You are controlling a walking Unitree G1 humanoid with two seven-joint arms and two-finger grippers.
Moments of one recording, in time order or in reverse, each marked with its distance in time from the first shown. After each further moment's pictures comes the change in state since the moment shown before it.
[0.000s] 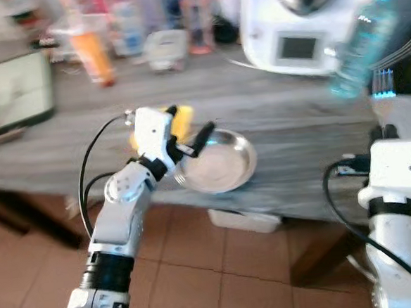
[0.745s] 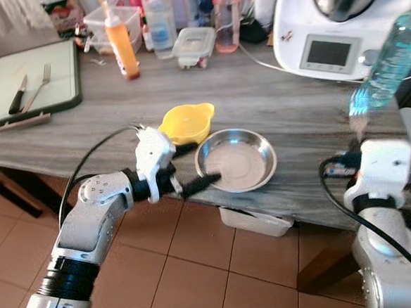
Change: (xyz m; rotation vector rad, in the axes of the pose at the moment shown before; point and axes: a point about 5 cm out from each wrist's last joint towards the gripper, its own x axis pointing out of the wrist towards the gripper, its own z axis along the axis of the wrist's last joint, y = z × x) left arm -0.032 -0.004 -0.014 -0.039 0.274 -0.491; right arm 0.010 0.017 -0.025 0.145 0.187 0.091
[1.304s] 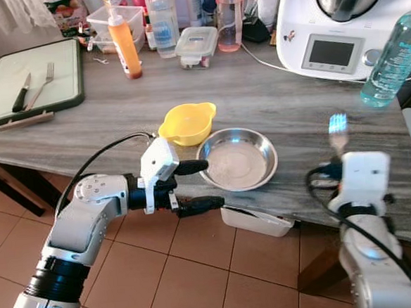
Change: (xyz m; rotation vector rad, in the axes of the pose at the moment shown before) left arm -0.006 -0.009 0.002 -0.023 0.065 -0.173; right arm -0.002 0.018 -0.023 0.021 0.125 0.067
